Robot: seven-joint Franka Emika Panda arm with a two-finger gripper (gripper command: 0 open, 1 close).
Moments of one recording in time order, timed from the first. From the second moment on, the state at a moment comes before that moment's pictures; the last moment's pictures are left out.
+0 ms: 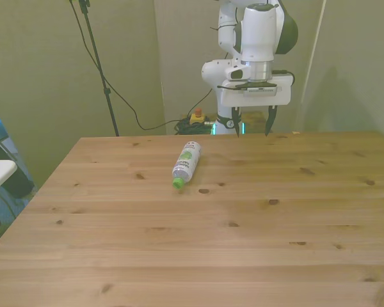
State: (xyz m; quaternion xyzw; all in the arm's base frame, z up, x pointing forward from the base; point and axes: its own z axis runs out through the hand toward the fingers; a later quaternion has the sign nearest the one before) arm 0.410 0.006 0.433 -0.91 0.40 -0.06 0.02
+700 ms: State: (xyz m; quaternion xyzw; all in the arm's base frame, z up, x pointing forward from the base) arm 0.482 -0.149 0.496 -0.88 0.47 -0.10 -0.01
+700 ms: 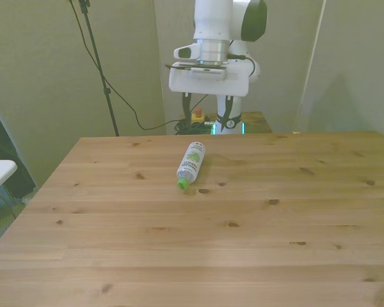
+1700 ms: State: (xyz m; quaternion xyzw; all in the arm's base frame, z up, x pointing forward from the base) arm 0.556 -0.193 0.374 -0.87 0.49 -0.06 -0.03
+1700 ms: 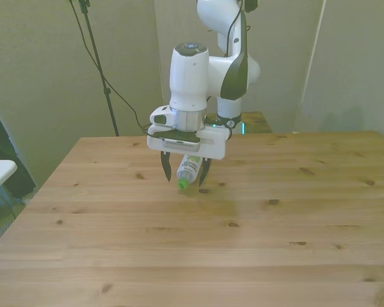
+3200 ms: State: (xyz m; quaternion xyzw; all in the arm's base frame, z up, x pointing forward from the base) arm 0.561 -0.190 0.350 -0.85 0.53 -0.05 -0.03
